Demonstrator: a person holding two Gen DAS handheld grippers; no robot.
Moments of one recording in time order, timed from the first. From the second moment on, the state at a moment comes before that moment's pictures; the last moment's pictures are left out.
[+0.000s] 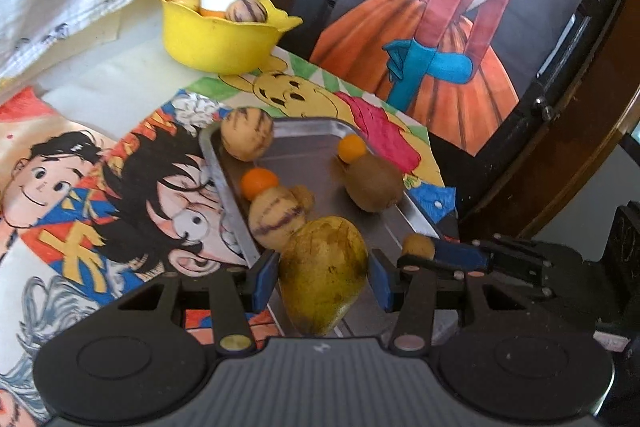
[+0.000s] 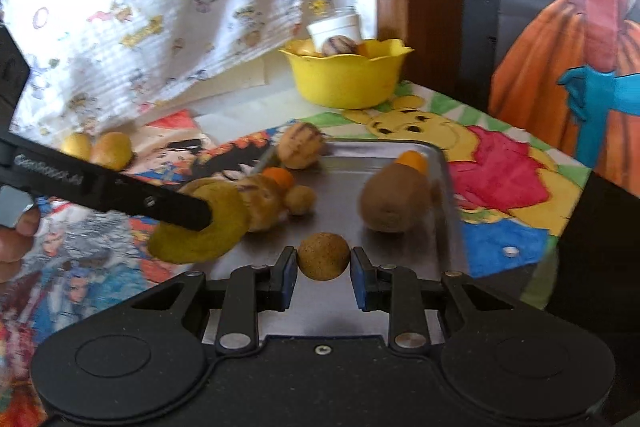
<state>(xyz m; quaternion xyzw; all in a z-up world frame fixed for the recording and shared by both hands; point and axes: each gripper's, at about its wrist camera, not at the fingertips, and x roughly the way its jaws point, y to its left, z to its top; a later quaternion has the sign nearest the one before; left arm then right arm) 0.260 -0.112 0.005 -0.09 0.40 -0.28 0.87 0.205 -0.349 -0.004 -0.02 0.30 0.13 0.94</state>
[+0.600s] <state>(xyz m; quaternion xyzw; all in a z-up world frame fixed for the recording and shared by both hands) 0.263 -0.129 -0.010 -0.07 0.40 -0.27 0.87 0.230 -0.369 -0.024 -0.03 0.31 0.09 0.95</state>
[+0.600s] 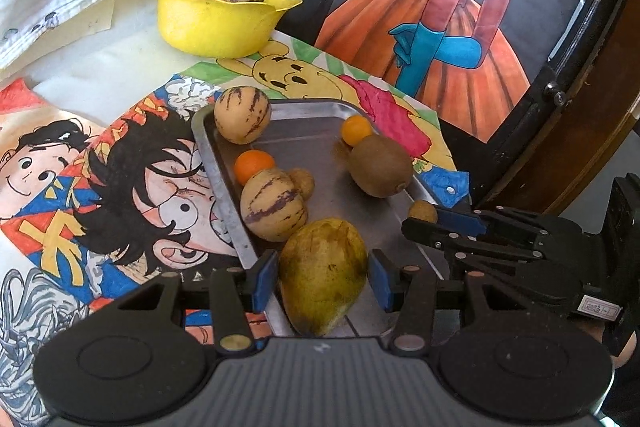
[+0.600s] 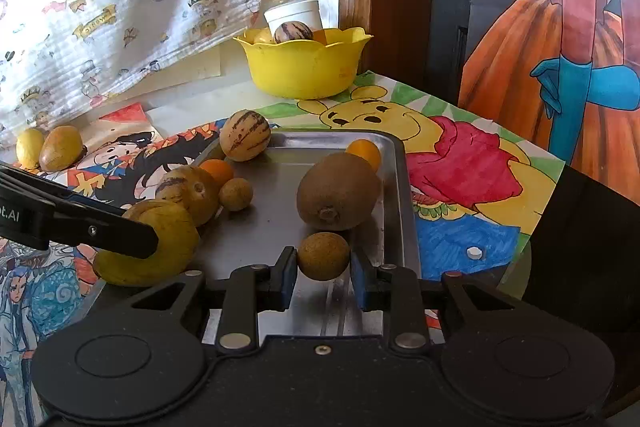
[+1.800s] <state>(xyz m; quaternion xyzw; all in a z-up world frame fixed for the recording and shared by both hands) 0.227 -0.107 0.019 -0.11 0.36 -0.24 0.89 0.189 -0.366 0.002 -0.01 0.28 0.09 0.96</state>
